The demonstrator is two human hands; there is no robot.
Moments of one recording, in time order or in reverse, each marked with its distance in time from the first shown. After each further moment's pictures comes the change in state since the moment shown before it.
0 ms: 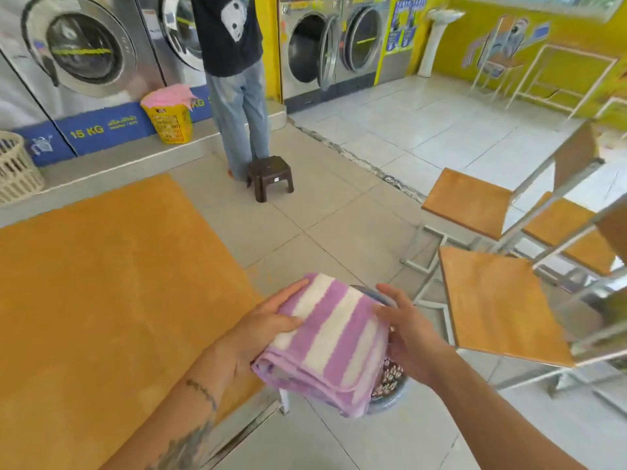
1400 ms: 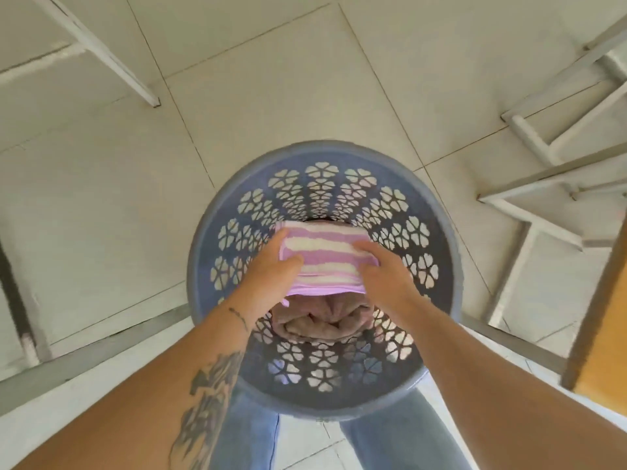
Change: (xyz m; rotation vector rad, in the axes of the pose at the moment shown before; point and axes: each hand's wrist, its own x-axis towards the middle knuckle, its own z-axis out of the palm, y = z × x) left_hand 0.424 -0.346 0.033 0.219 0.540 -0.445; right_hand 0.425 0.217 -0.227 -0.966 -0.015 0.301
